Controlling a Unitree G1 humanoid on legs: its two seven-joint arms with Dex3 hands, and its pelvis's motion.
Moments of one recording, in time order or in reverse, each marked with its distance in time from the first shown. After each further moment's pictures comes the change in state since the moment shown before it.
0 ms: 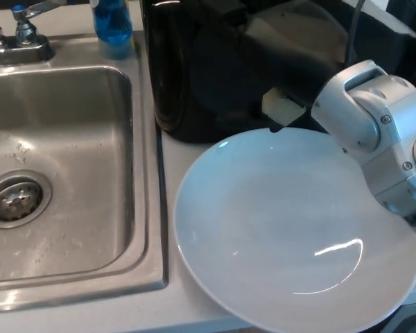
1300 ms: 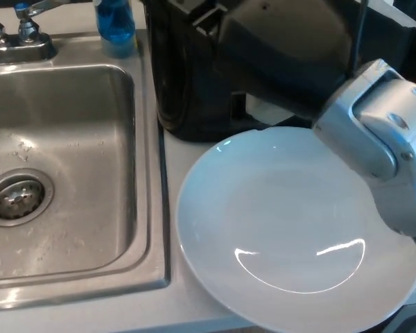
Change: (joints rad) left_arm 0.025 -0.001 -0.004 0.017 0.022 -0.007 0.000; right_arm 0.054 0.021 -0.067 -0.323 -0.190 -0.081 0.090
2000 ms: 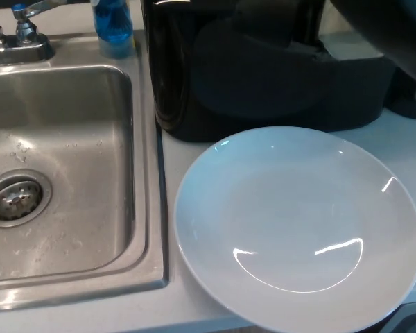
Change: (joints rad) left_arm 0.004 -0.001 -0.007 -0.006 0.005 0.000 0.003; right_arm 0.034 0.032 -0.331 -0.204 0.052 -0.156 -0.118
